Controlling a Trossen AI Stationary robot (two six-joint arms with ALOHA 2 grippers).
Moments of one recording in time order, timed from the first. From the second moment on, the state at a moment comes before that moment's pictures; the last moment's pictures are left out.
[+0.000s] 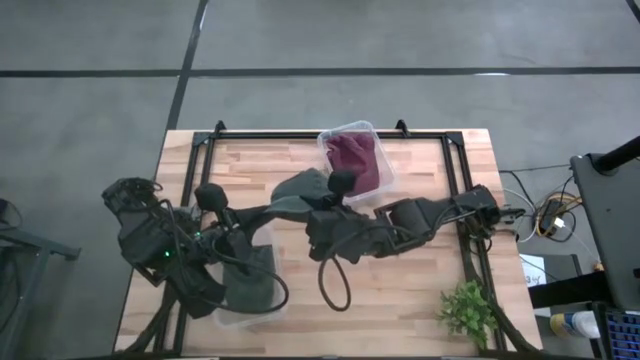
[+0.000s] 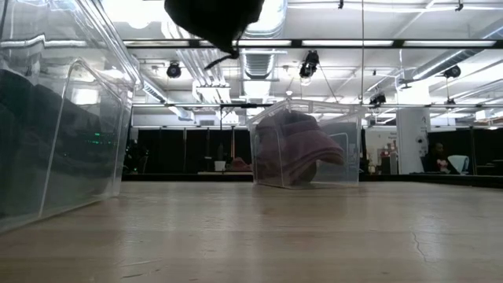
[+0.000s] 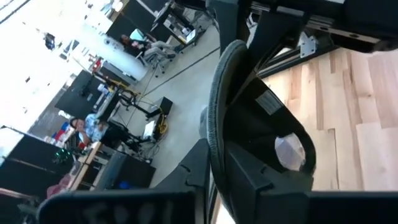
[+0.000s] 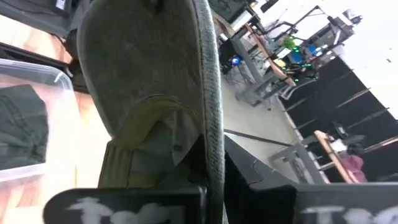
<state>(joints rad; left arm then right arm) -0.75 1.62 2.12 -1.56 -1.25 -0.30 0.37 1.99 2.34 -0.85 0.93 -0.29</state>
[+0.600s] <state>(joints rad) -0.80 1.43 2.12 -1.57 -1.40 -0.58 0.42 1.98 2.34 -0.79 0.79 -0.50</state>
